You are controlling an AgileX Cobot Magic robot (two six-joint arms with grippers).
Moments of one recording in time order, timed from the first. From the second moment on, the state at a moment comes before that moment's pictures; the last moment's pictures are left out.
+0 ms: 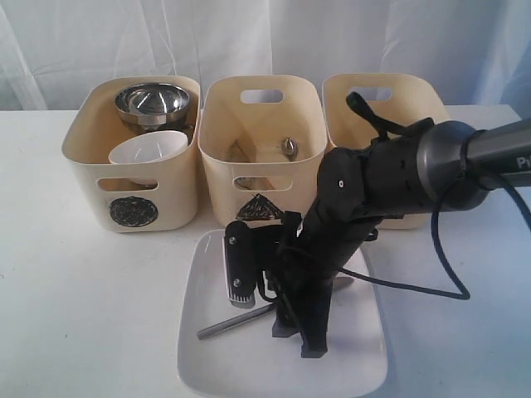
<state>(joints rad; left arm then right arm) 0.13 0.00 0.02 -0.26 0.40 0.34 0.65 1.87 -1.06 0.36 0.60 -1.33</state>
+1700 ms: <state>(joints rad) 0.13 0.00 0.02 -0.26 0.40 0.34 0.64 1.88 -1.06 0.46 0.61 -1.25</state>
